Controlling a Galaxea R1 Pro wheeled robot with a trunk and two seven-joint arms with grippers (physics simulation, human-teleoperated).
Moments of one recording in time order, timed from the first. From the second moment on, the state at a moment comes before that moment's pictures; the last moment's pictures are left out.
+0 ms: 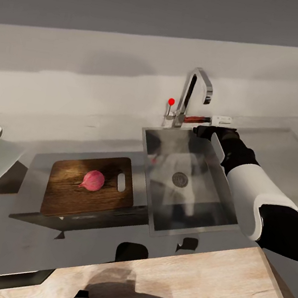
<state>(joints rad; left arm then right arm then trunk) -0.30 -0.02 -0.33 0.07 0.32 -0.20 0.15 -1.49 -0.01 0.08 -0.47 -0.03 0.46 -0.04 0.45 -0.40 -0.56</state>
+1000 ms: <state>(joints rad) -0.30 -0.05 -0.33 0.07 0.32 -0.21 0.15 -1.49 0.00 0.06 -0.53 -0.04 0.38 -0.05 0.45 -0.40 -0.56</state>
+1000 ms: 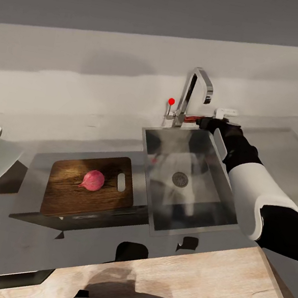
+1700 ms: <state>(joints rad) -0.30 -0.06 -0.33 0.07 0.32 -0.21 0.15 -1.49 0.02 0.03 -0.53 -0.08 0.35 -0.10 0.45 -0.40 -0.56</state>
